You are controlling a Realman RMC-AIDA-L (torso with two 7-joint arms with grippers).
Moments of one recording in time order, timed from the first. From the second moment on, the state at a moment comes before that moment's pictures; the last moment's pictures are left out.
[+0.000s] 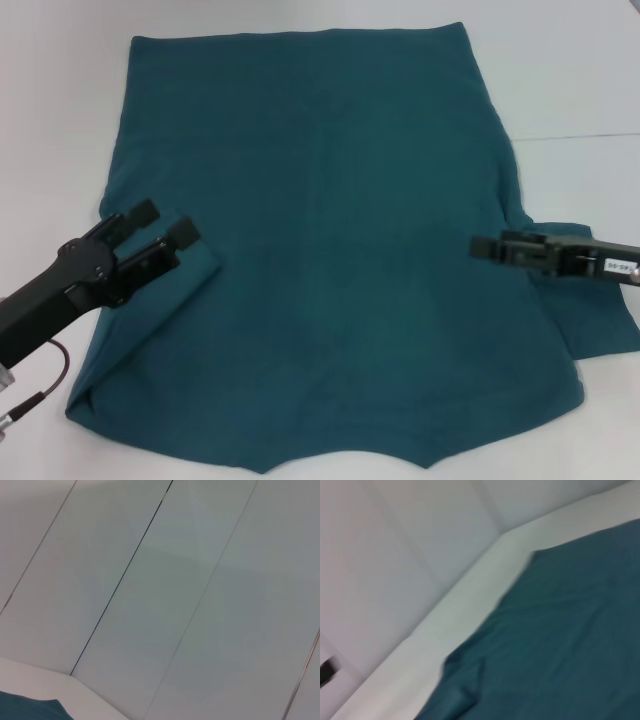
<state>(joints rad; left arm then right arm) -0.47 -2.16 0.34 0.49 1.78 1.65 -1.32 0.50 2.04 -0.55 -0.69 -2.01 -1.44 1.83</state>
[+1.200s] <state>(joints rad) -0.47 -2.16 0.54 0.56 1.81 1.65 -1.44 0.35 2.04 -0.40 -0.67 -2.01 -1.21 2.05</state>
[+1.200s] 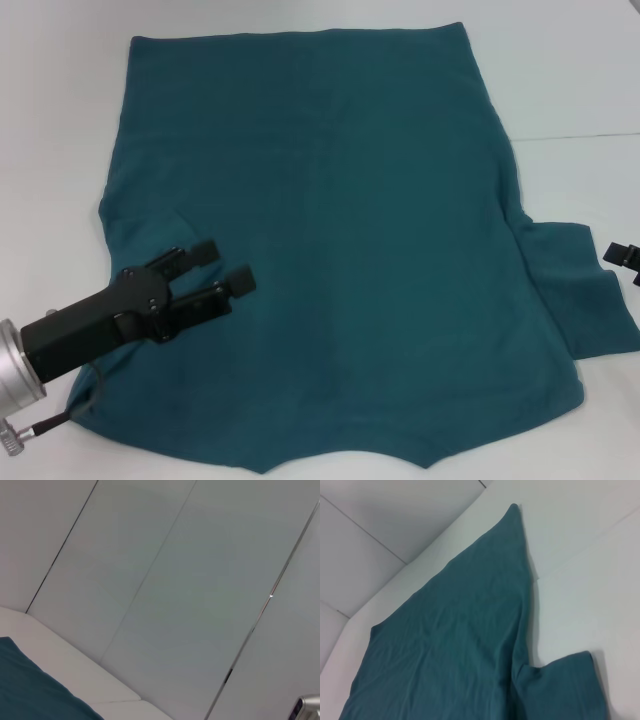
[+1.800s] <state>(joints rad) -0.47 -2.16 0.53 0.56 1.81 1.64 -1.44 0.38 2.04 -0.40 -0.61 -2.01 -1.13 2.05</state>
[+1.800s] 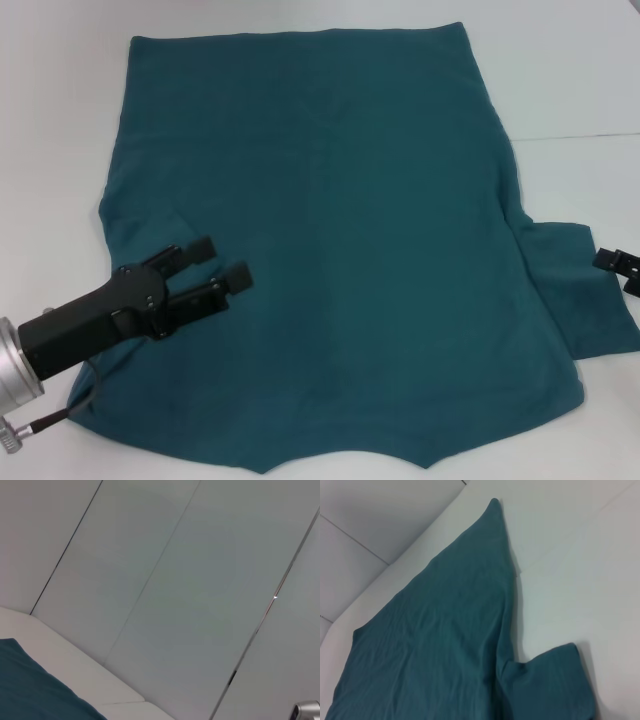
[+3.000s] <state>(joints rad) -0.47 -2.16 0.51 0.56 1.80 1.64 -1.45 0.40 2.03 -0.39 -0.55 -2.00 -1.11 2.06</state>
